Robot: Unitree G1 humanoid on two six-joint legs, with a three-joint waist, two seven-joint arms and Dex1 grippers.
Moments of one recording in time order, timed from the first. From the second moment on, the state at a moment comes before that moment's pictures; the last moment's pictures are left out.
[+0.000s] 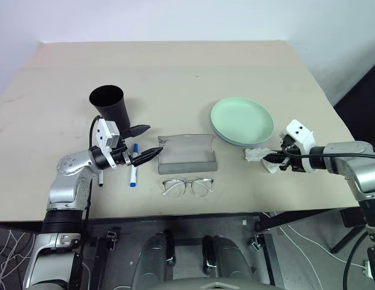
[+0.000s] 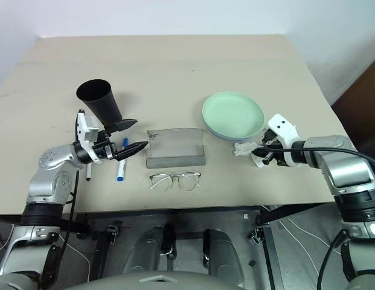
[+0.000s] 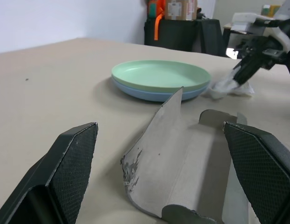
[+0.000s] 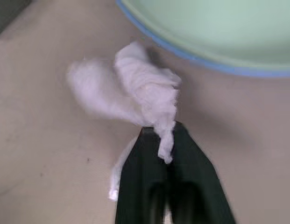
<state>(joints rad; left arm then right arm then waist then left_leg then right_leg) -0.39 0.51 0.10 0.19 -0.47 0.07 -1.13 -0.44 -0.93 0.01 -0.04 0.32 0.84 1.00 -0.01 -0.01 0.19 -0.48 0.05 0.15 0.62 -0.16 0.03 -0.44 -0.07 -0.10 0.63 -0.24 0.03</state>
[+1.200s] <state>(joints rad) -0.32 0.53 0.12 0.08 -0.47 0.10 -1.06 -0.87 -0.65 0.04 0.41 0.22 0.64 0.94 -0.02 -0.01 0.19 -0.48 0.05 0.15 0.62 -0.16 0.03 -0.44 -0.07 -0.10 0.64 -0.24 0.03</state>
